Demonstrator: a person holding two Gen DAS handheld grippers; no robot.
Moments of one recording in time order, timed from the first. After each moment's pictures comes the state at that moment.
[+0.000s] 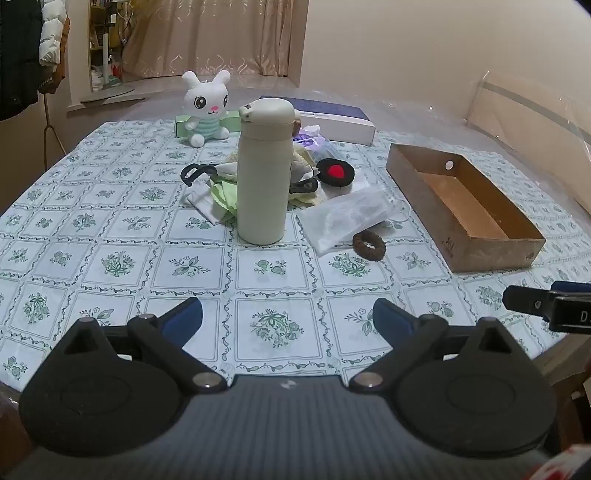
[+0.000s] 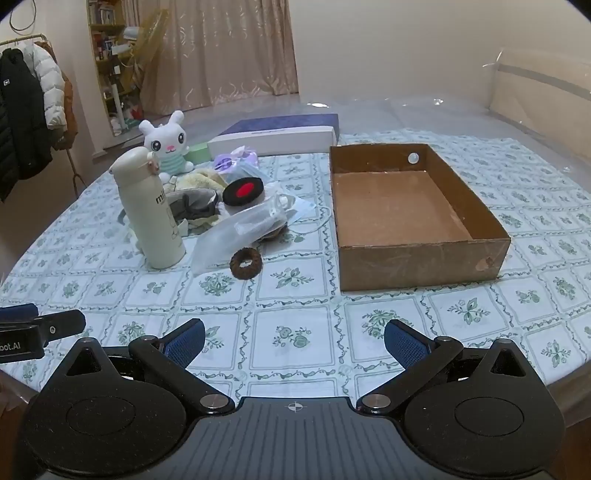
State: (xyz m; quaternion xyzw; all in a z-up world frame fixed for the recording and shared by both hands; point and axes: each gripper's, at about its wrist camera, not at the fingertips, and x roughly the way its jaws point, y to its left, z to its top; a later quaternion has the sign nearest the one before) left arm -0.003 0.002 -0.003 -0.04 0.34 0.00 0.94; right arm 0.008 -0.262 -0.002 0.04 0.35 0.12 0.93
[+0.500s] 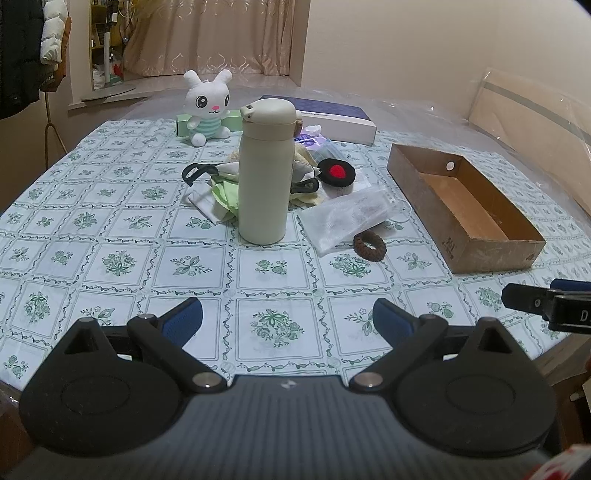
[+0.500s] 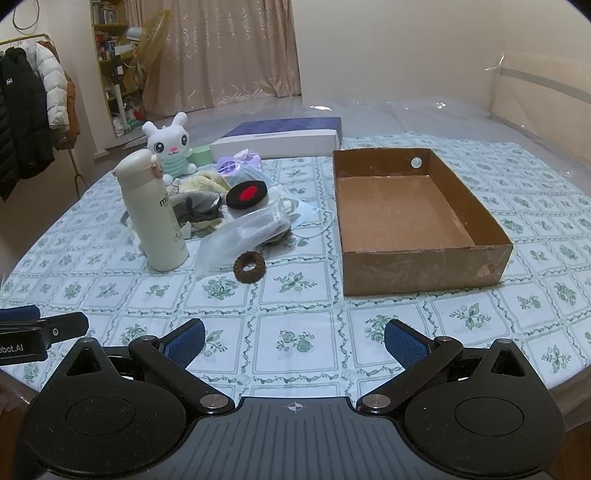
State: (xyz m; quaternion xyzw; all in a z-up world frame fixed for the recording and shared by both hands) left arm -0.003 0.003 -0.002 -0.04 0.34 0.00 0.94; right arm 0.009 -0.260 0.001 0.04 0.35 0.12 0.93
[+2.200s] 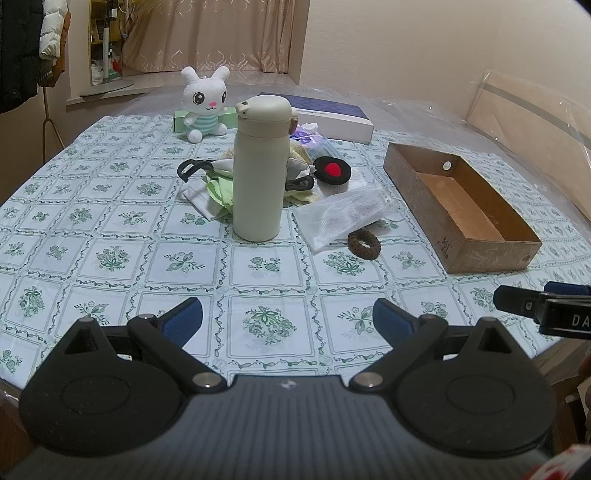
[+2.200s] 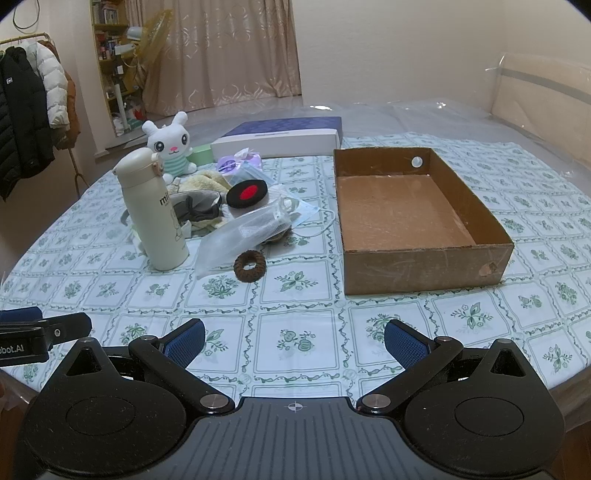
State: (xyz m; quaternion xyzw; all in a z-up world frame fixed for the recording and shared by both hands) left arm -0.001 -0.001 -0.001 -0.05 0.35 0.00 0.94; right arm 0.010 -0.258 0.001 0.04 0.35 0.12 0.93
